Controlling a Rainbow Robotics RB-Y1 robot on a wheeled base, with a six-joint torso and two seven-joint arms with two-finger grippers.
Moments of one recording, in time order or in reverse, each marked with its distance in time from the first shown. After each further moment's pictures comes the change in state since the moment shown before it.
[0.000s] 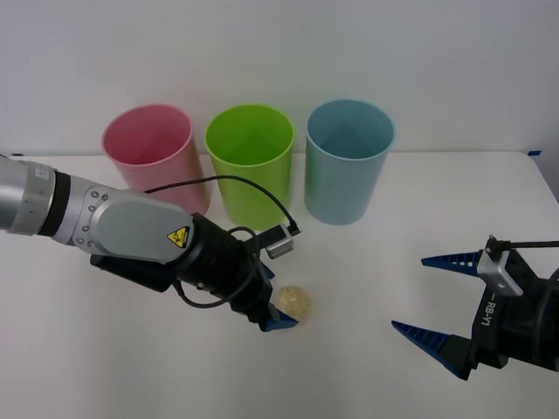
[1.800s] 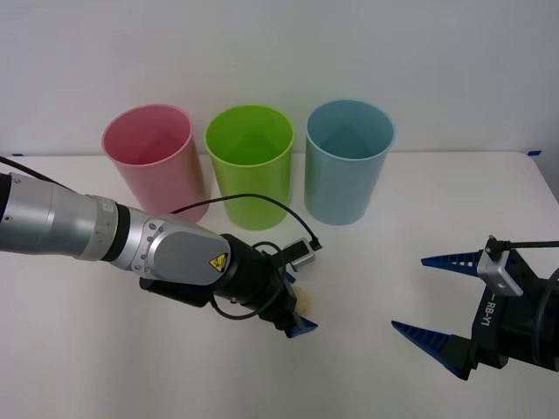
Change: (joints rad) right arm 0.000 0.000 0.000 0.000 0.000 0.000 0.000; left arm 0.102 -0.205 0.002 0.224 -0.027 0.074 -0.017
